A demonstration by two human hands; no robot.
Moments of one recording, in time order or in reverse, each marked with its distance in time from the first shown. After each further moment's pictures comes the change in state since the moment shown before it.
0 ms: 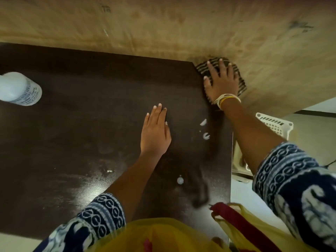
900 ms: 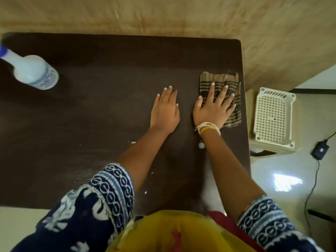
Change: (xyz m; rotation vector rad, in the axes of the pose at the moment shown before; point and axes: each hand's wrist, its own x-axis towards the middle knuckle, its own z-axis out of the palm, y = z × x) left_hand -0.029 -0.032 -0.030 0.004 -0.110 0.141; right_hand -0.191 -0.115 0.040 0.108 0.066 0.472
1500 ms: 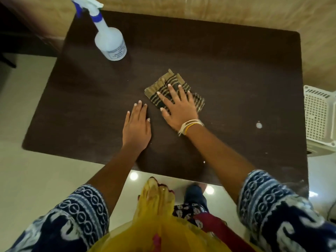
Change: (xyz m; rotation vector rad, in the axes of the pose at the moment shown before) left_hand -0.196 -0.227 -0.066 0.144 0.025 -0.249; right_hand -0.177 -0.174 0.052 -0.178 -0.207 -0.898
